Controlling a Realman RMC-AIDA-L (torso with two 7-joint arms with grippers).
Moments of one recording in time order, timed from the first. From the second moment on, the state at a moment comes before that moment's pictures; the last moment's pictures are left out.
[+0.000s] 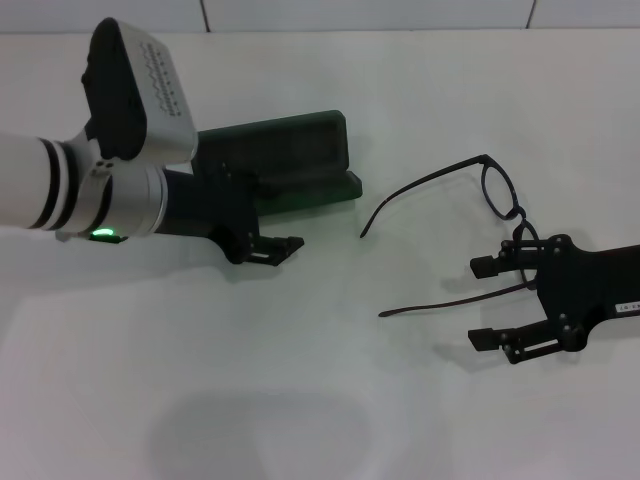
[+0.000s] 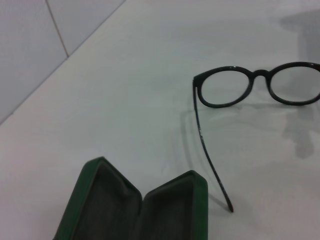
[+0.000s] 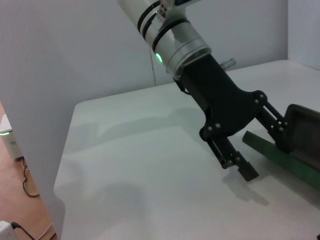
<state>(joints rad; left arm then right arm) -0.43 -2.09 1.33 1.10 2.13 1.16 -1.62 0.50 2.00 -1.10 -0.76 -1.88 -1.59 1.33</state>
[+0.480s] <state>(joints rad) -0.41 -2.09 1.33 1.03 2.05 1.17 -1.51 0.50 2.00 -1.10 -0.76 -1.88 -1.59 1.33</state>
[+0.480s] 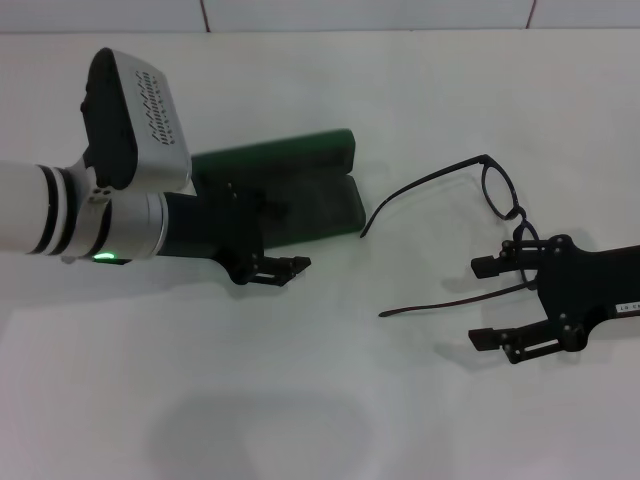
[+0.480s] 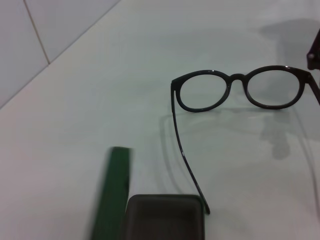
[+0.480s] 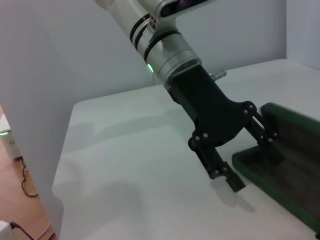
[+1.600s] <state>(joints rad) -0.25 -2.09 1.26 1.06 1.92 1.45 -1.37 0.68 1.86 -0.96 -0.89 -2.08 -1.54 2.08</state>
